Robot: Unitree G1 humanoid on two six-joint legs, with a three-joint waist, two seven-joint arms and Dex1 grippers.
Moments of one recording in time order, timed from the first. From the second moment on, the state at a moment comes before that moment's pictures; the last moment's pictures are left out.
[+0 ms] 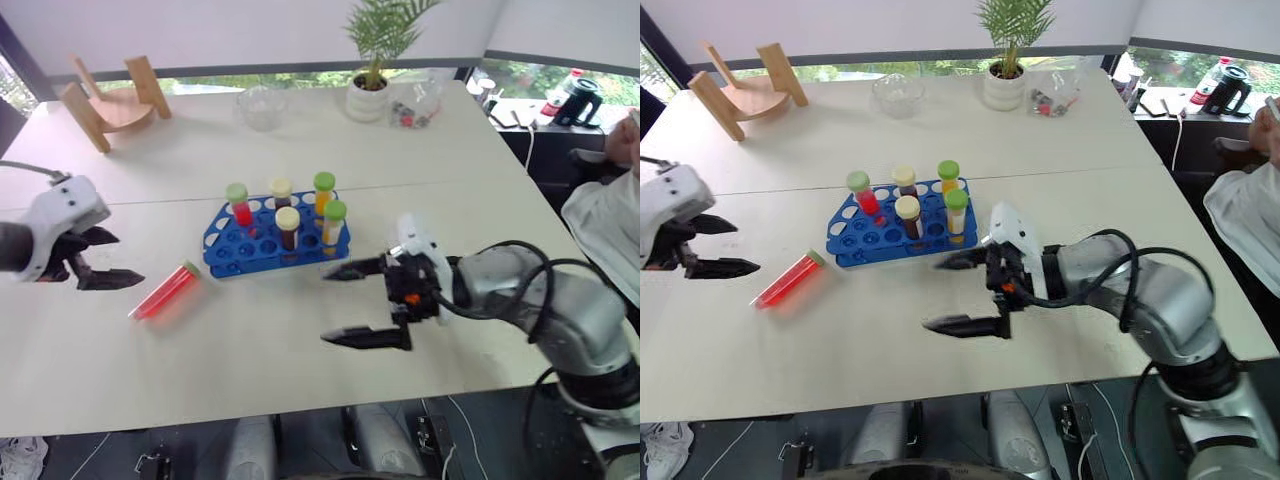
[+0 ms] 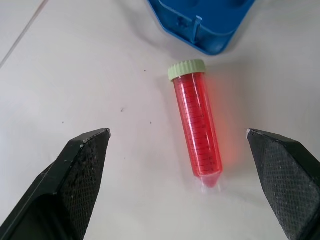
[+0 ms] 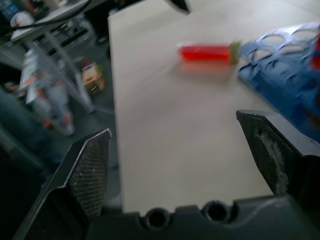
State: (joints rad) left arm -0.45 1.41 -0.06 0.00 -0.42 0.77 -1.20; right arm -0.53 -0.77 0.15 -0.63 0.87 0.99 0.93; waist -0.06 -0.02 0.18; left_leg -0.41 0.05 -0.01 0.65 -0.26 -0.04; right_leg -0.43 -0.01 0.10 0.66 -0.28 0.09
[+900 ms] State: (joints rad) left arm -0.70 0.98 -0.26 0.39 -0.14 0.78 -1.30; right arm -0.48 -0.81 0.09 -0.63 0.90 0.99 0.82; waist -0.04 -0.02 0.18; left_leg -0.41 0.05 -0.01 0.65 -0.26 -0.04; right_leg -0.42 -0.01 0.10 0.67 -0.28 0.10
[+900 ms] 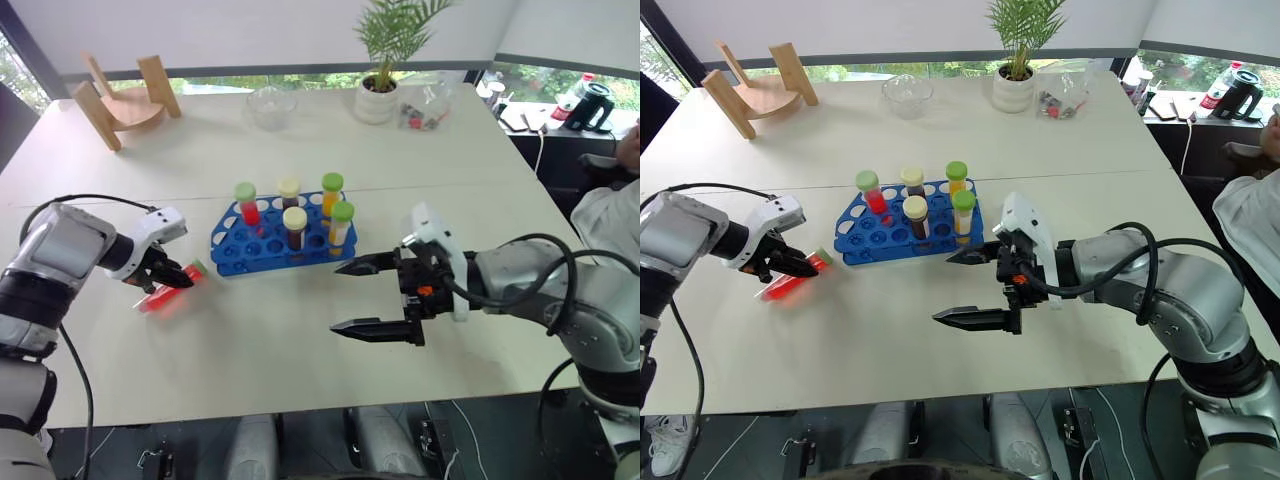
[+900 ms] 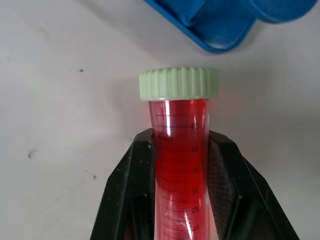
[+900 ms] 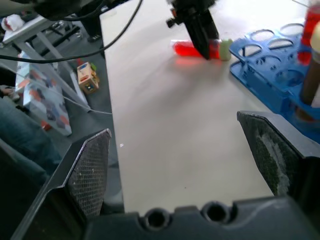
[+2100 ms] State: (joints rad) left arm -0.26 0.31 0.22 -0.12 -0.52 0.26 -0.71; right arm -0.49 -0.76 0.02 -0.33 0.76 0.89 0.85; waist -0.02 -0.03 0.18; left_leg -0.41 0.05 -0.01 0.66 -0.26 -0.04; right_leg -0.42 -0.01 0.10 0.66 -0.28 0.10
